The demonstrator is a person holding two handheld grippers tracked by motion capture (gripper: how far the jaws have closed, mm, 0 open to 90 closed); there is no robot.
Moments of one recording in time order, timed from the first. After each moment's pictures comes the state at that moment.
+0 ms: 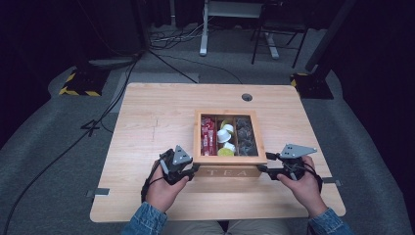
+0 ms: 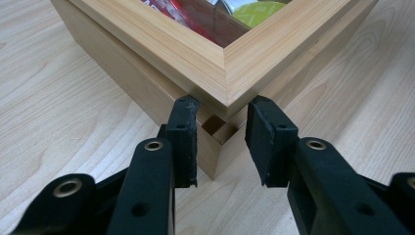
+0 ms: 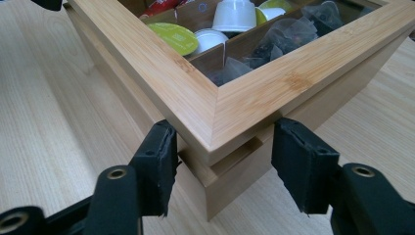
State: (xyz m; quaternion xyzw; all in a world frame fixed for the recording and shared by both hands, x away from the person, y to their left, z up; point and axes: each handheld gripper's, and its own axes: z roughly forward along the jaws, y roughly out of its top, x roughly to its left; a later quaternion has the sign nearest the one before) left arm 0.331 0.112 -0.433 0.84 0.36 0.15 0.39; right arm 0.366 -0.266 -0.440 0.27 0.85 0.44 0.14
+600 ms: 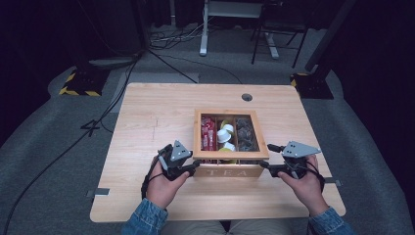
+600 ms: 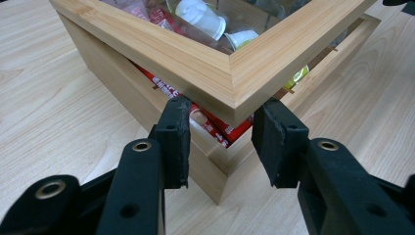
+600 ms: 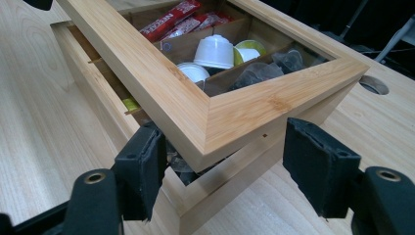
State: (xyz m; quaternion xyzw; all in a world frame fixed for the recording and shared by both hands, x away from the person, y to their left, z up) left arm 0.337 0.112 -0.420 0.82 0.36 0.16 0.42; right arm 0.364 -0.264 -0.422 0.25 0.84 0.44 0.21
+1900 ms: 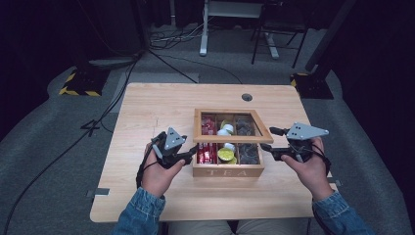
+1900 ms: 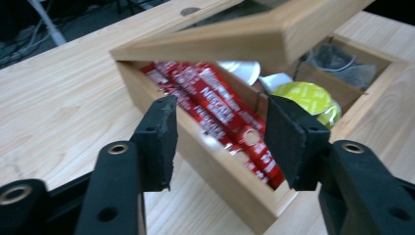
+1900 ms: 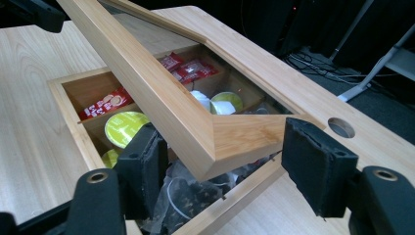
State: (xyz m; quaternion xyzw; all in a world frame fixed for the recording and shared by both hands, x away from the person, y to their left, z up) left arm 0.354 0.125 -0.394 0.80 0.36 0.21 0.43; right arm 0.386 -0.260 -0.369 0.23 0.83 0.46 0.23
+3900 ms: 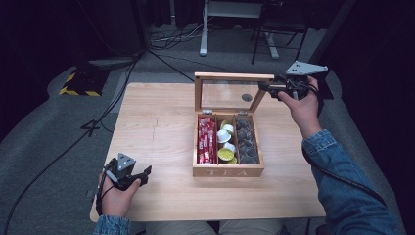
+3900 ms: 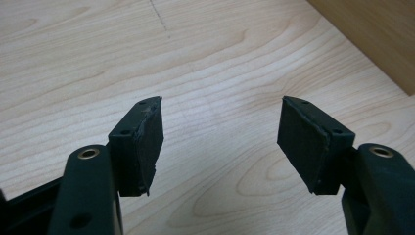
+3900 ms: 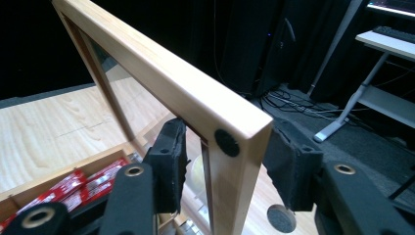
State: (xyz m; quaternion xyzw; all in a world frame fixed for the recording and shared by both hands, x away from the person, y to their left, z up) left arm 0.313 0.244 -0.471 0.75 0.52 0.22 0.35; right arm 0.521 -0.251 -0.290 0.24 0.78 0.51 0.25
